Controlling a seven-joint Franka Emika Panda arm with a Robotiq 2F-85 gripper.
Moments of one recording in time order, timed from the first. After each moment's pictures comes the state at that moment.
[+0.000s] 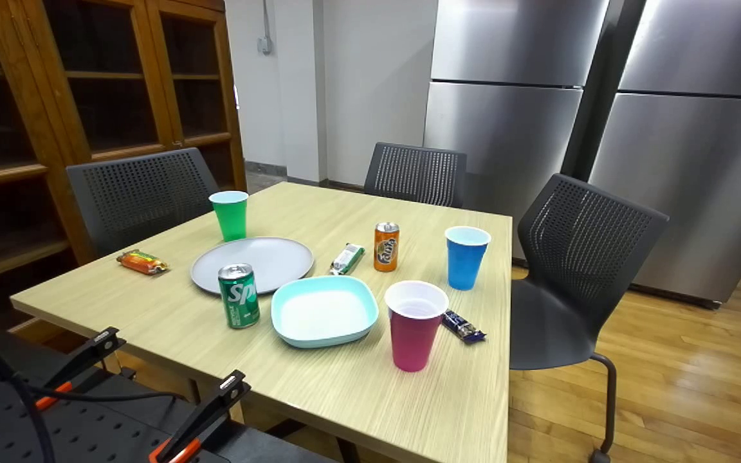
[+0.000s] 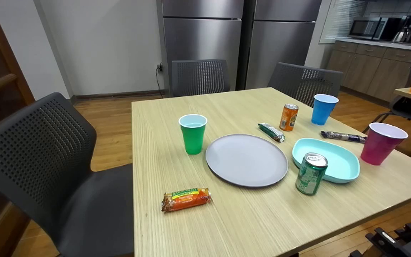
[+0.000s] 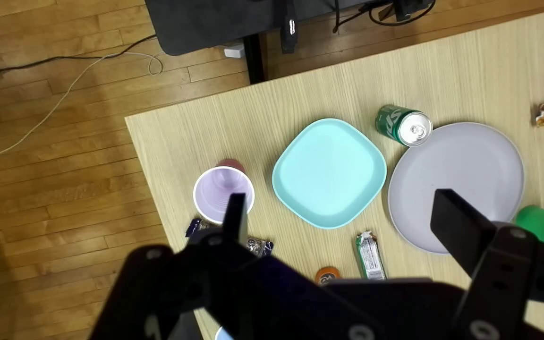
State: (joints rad) arm -0.16 -0.59 -0.24 -2.33 -0.12 1.68 -0.15
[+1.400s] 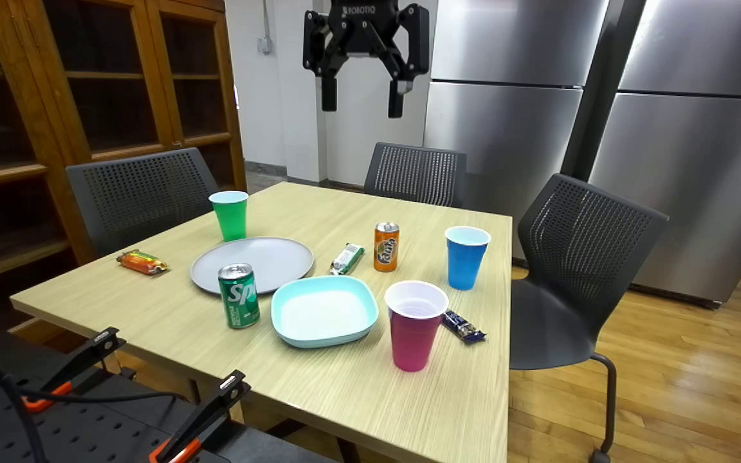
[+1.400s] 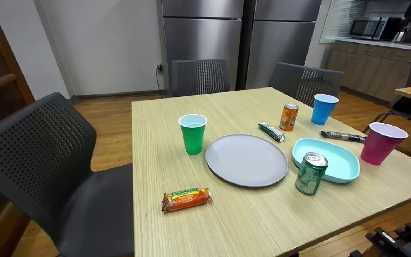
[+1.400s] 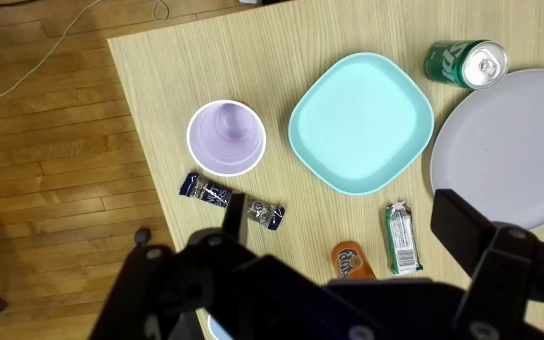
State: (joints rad) arm -0.16 -0.31 -0.26 -2.39 -0.12 2.08 -0.20
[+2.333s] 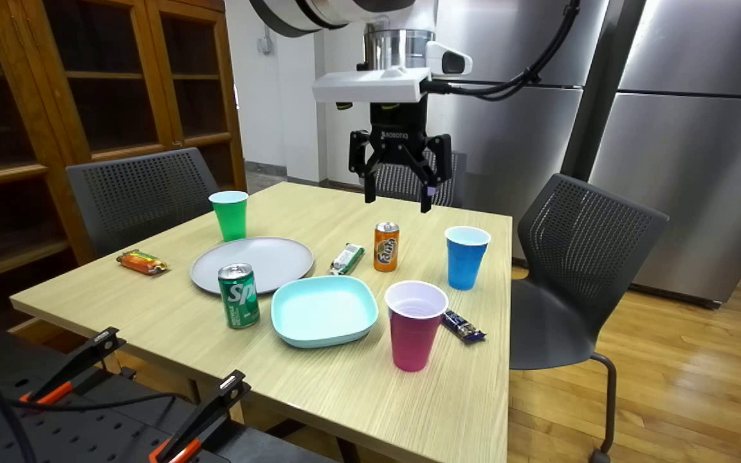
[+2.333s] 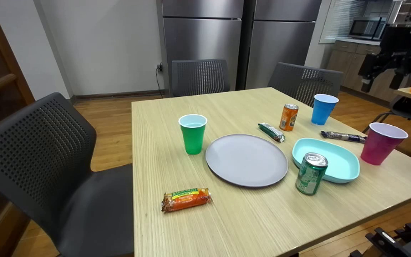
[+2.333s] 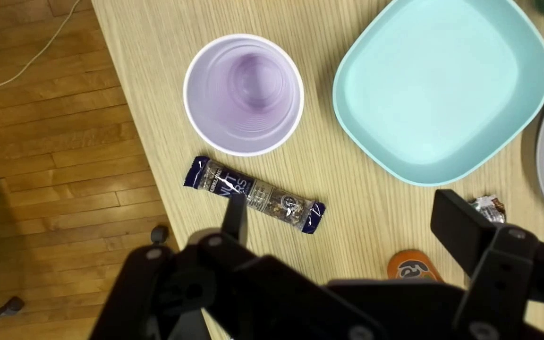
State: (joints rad) arm -0.18 0.07 -0.26 -2.35 -0.10 2.43 -0.19
